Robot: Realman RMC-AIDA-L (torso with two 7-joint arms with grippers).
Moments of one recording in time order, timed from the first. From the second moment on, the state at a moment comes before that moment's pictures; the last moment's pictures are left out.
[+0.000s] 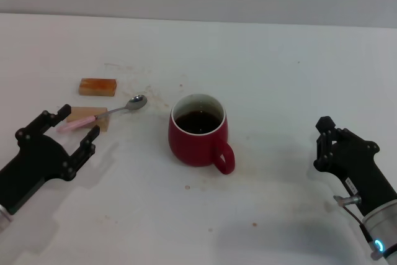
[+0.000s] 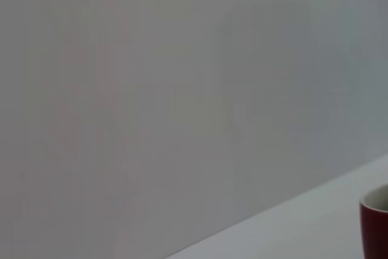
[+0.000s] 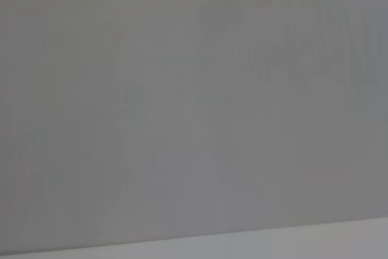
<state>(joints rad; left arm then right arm) -0.26 -1.99 -0.87 -0.11 2.89 1.40 -0.11 0.28 2.09 0.07 0.45 -1.71 -1.28 0.07</state>
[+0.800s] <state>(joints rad) -0.41 -1.97 -0.74 0.09 2.89 1.39 0.04 0.27 2.09 0.06 0.46 -1.71 -1.29 0.07</state>
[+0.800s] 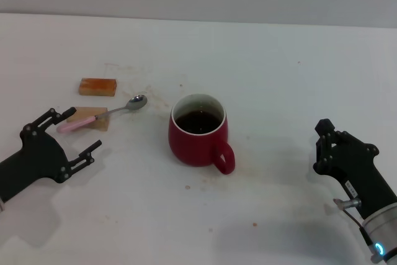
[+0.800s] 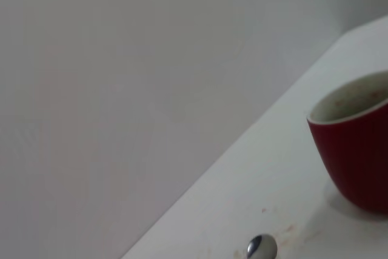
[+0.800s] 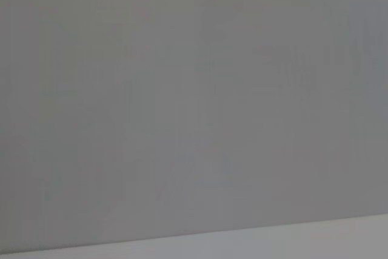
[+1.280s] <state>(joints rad) -0.42 -1.97 -0.75 0.08 2.87 1.31 0.09 0.27 2.09 0.05 0.47 -1.71 -1.29 0.07</state>
